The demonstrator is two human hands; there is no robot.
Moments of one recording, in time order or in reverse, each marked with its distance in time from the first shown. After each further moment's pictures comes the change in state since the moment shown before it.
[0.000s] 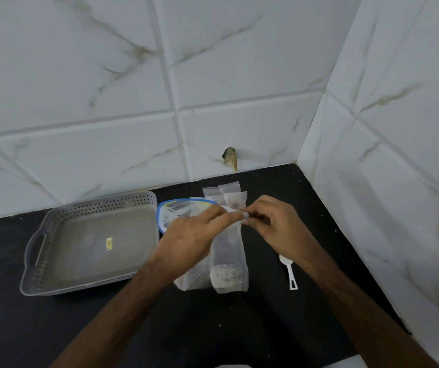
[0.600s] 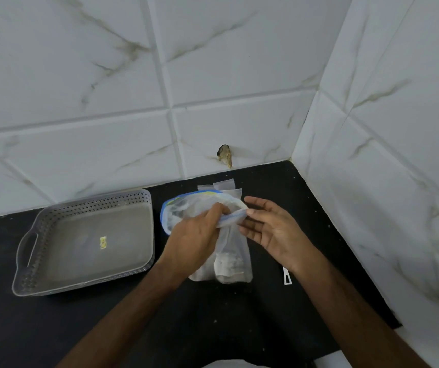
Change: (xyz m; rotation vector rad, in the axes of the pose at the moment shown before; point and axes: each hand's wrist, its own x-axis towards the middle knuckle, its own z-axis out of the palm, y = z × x) left_hand 0.005 0.017 0.020 -0.140 0.048 -0.235; right_hand -0.011 -0.008 0.007 1.303 0.114 0.730
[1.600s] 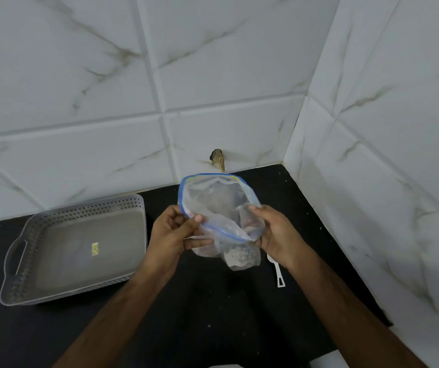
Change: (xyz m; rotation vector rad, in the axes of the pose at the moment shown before) left_hand -0.001 0.004 -0.019 -1.432 0.191 -0.837; right_hand 0.019 0.003 -0.025 -0.014 0.097 0.055
